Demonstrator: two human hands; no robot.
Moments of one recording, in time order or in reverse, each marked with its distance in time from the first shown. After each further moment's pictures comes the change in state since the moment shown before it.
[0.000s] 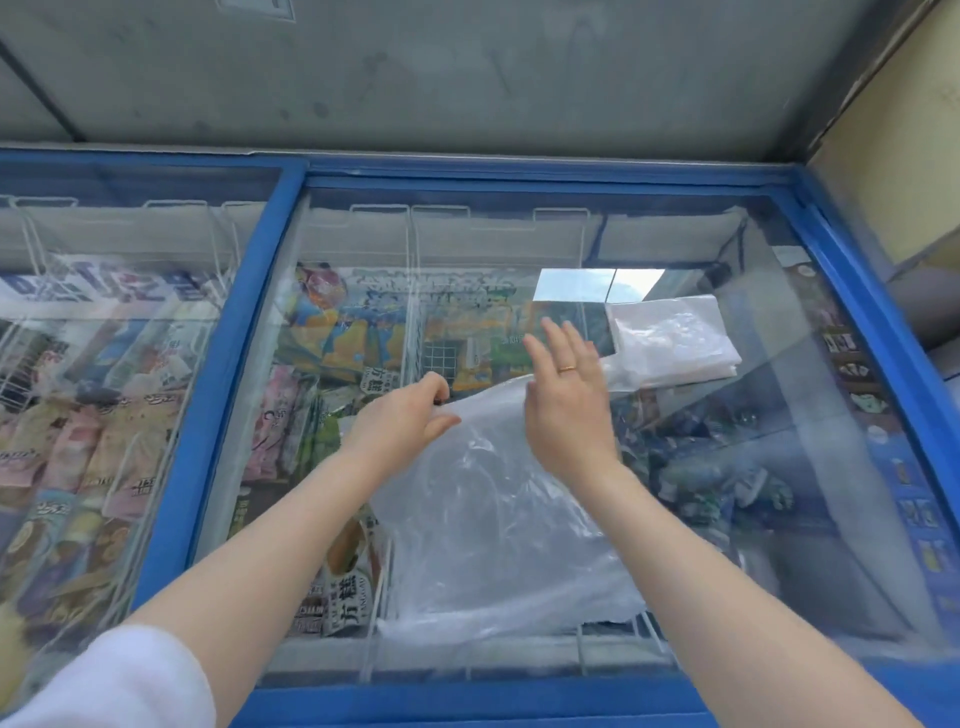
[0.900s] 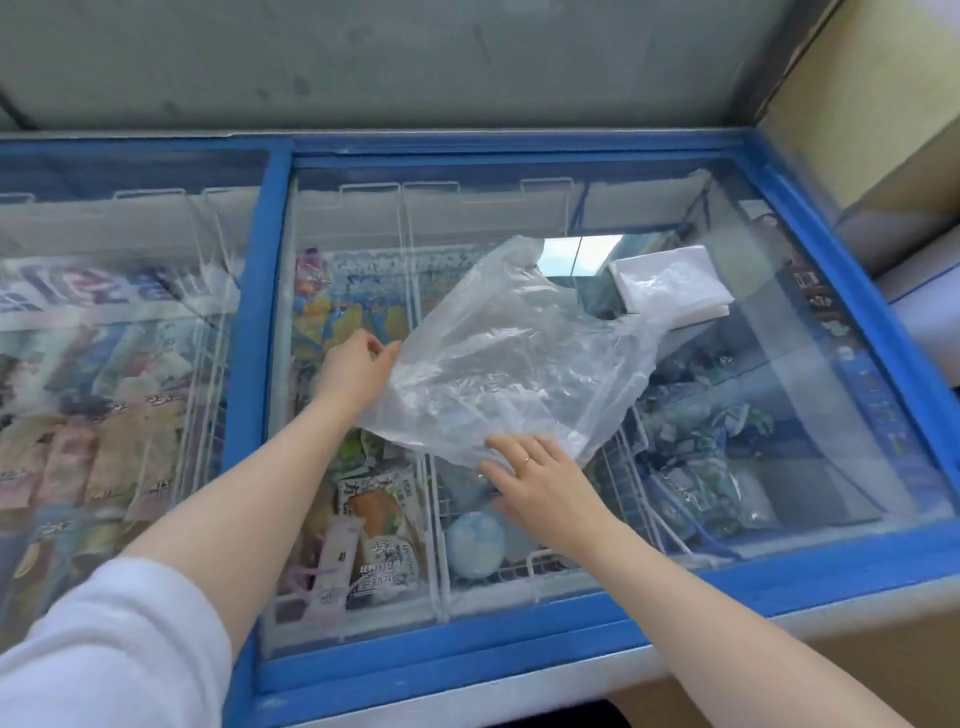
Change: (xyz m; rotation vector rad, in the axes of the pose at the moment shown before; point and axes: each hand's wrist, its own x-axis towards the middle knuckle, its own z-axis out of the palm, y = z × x) left_hand -0.004 -0.092 -0.016 -0.384 0.135 -0.332; right_hand -0.107 -0.071 0.031 -0.184 -0.304 -0.409
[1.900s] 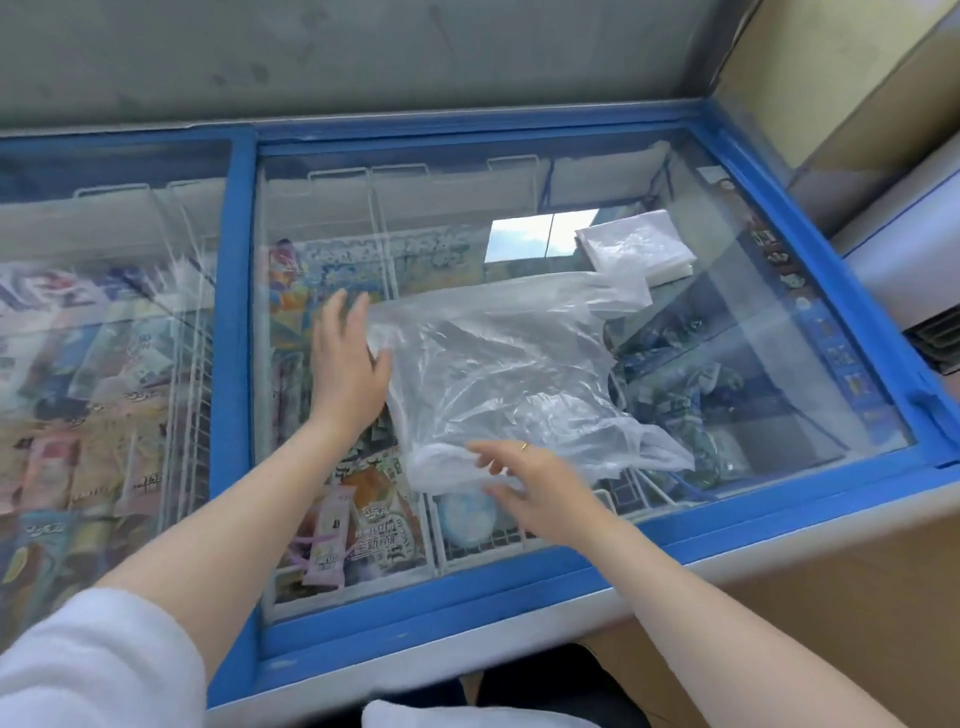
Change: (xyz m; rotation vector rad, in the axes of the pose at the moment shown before) left_hand -0.058 0.003 0.006 0.009 0.212 0.343; right_hand -0.038 -0.029 -0.016 0.764 -0.054 0.328
